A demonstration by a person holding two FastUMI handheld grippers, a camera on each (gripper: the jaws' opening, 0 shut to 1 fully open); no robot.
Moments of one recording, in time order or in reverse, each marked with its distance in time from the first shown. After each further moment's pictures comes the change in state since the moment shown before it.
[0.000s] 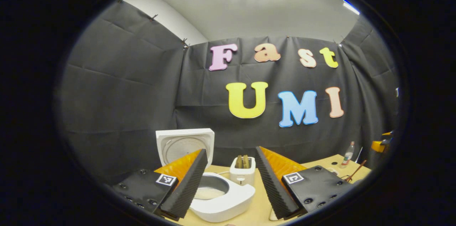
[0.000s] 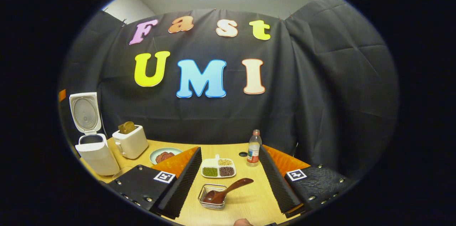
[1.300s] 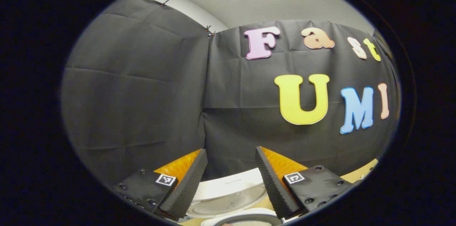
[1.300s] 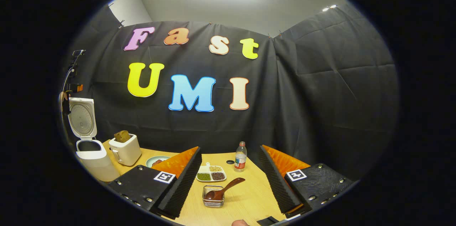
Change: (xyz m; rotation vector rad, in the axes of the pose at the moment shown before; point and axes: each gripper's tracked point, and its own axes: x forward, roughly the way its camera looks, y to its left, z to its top) left arm 0.288 0.180 0.004 0.000 0.080 0.246; right arm -0.075 0.021 0.036 -0.049 -0.067 -0.172
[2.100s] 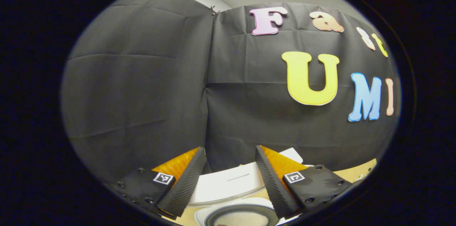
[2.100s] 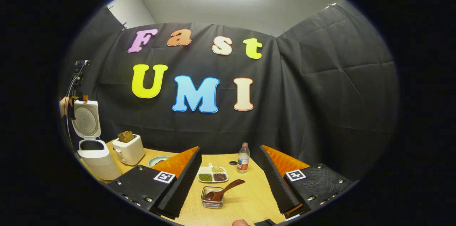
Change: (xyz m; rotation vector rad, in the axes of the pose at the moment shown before) left arm -0.009 -0.013 -0.053 -0.012 0.158 0.028; right arm 0.010 -0.012 0.003 0.028 -0.009 0.073
